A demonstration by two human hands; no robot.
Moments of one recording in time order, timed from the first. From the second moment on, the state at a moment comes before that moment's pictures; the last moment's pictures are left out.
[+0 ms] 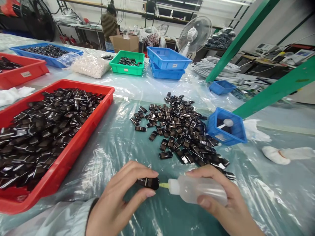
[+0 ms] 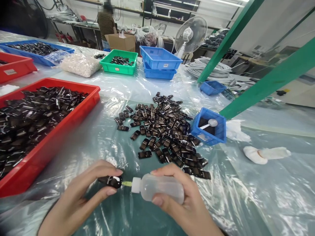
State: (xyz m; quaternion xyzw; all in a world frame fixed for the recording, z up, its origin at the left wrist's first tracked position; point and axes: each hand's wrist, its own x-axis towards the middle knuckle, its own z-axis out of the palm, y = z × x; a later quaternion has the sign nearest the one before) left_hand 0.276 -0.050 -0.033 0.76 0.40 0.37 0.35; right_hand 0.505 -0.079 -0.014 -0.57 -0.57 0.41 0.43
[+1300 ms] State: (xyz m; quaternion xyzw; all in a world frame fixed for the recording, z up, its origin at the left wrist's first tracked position) left_hand 0.271 -0.049 -0.038 0.75 0.45 0.33 0.34; right_hand 0.525 -0.072 -0.025 -0.52 -0.66 0.36 0.40
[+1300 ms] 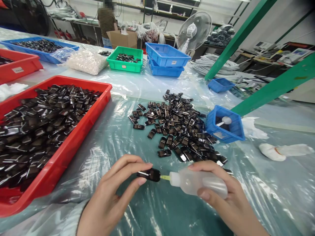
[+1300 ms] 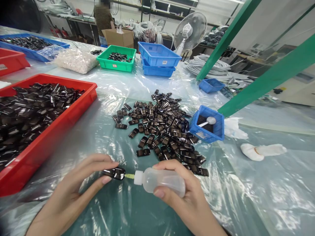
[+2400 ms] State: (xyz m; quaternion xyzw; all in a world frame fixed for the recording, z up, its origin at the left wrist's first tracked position) left_hand 0.268 -0.040 -0.039 0.62 0.57 0.34 0.43; right_hand 0.525 -0.061 -0.036 -0.57 -0.59 0.41 0.41
